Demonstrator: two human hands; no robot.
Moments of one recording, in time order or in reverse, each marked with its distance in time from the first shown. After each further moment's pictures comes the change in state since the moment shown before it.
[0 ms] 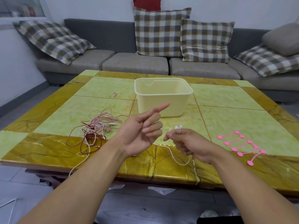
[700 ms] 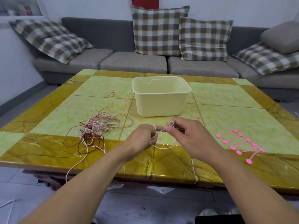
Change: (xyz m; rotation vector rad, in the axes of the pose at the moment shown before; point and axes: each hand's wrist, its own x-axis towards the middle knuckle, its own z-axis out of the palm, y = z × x) left_hand 0.009 -0.025 -0.017 1.107 0.408 -0.065; right_hand -0.024 -0.025 0.010 -0.599 0.325 -0.420
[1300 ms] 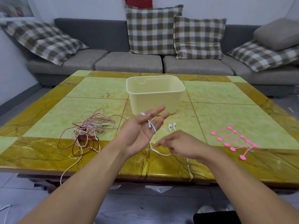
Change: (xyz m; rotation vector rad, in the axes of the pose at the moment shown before) left_hand 0.003 0.023 0.008 -1.090 -0.147 0.091; right_hand 0.002 0.013 0.010 0.174 -0.367 0.401
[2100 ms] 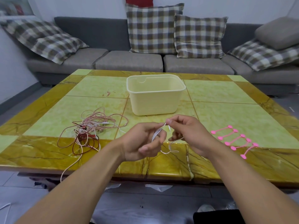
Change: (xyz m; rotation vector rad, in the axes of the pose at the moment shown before) left_hand -0.002 -0.004 -0.017 0.479 -0.362 -0.455; right_hand 0.004 0.002 -0.013 0.526 0.256 -0.165
